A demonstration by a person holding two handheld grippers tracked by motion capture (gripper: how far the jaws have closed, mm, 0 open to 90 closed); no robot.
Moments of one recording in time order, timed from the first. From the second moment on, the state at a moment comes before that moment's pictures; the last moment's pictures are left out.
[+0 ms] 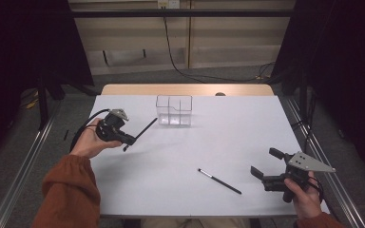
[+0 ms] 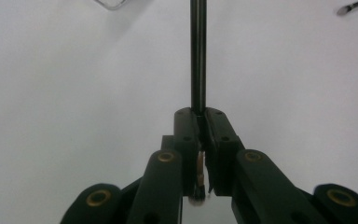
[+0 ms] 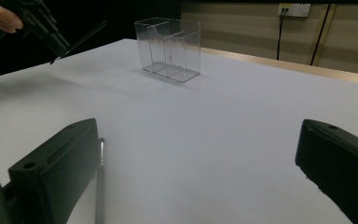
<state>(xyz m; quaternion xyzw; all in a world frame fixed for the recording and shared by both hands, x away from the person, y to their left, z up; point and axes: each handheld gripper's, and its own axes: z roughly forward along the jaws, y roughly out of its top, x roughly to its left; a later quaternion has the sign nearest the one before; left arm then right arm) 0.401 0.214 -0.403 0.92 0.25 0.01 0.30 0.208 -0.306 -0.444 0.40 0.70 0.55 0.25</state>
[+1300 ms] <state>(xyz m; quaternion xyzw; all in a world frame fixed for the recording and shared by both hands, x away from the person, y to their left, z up) 0.358 0.223 -0.405 0.81 0.27 0.08 0.51 0.207 -0.306 -0.443 0.40 0.69 0.55 0.25</state>
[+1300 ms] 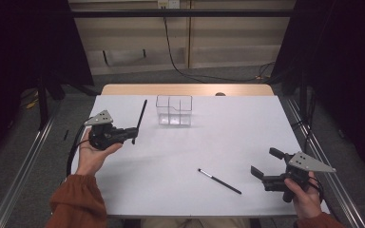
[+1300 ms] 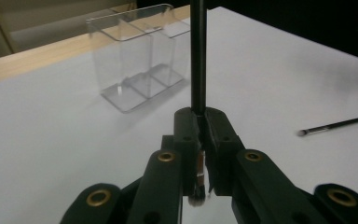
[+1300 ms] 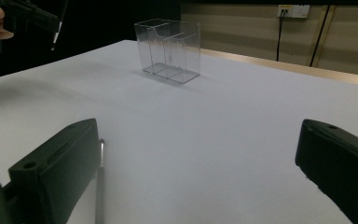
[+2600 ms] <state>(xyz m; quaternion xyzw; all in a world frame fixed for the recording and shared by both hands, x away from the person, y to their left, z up) 0.319 0.137 -0.397 0.86 0.17 -0.03 0.48 0.208 -0.304 -0.443 0.39 0.70 0.55 0.25</state>
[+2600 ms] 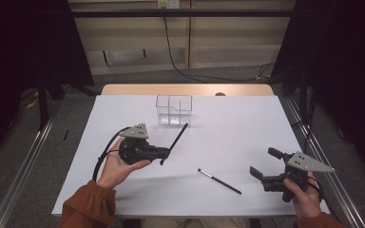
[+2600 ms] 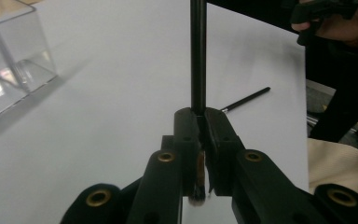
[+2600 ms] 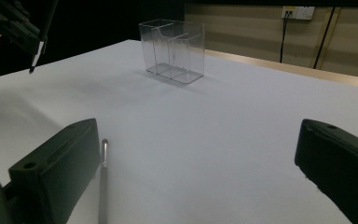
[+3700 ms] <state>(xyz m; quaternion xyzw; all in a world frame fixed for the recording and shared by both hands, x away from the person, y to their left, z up) 0.307 0.074 -0.379 0.94 0.09 -0.07 0.32 0.208 -0.303 -0.443 0.38 0.70 0.55 0.24</state>
